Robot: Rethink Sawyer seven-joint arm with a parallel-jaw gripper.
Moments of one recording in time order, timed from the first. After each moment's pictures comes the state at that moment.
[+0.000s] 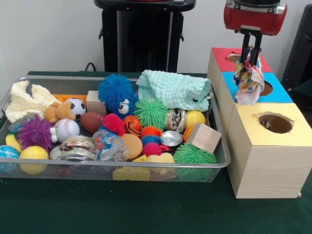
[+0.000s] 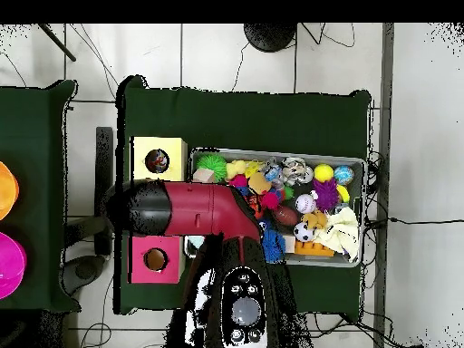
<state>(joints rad) -0.01 -0.79 0.00 1.66 0.07 0.68 2.13</state>
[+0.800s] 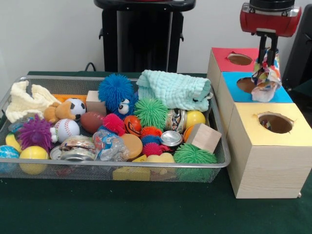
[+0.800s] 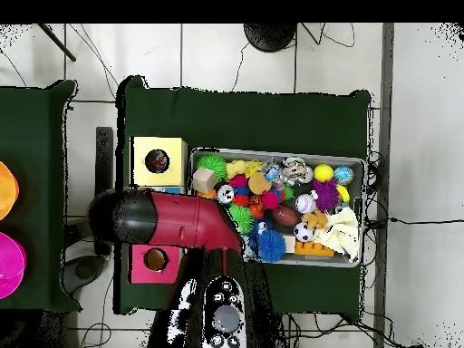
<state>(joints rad) 0.05 -0.78 -0.03 1.72 0.21 0.62 2.13</state>
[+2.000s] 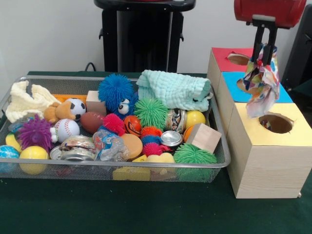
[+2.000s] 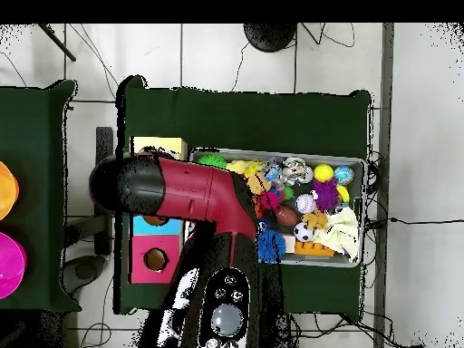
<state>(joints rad) 0.11 -0.71 -0.20 1.48 0.23 0.68 2.13</state>
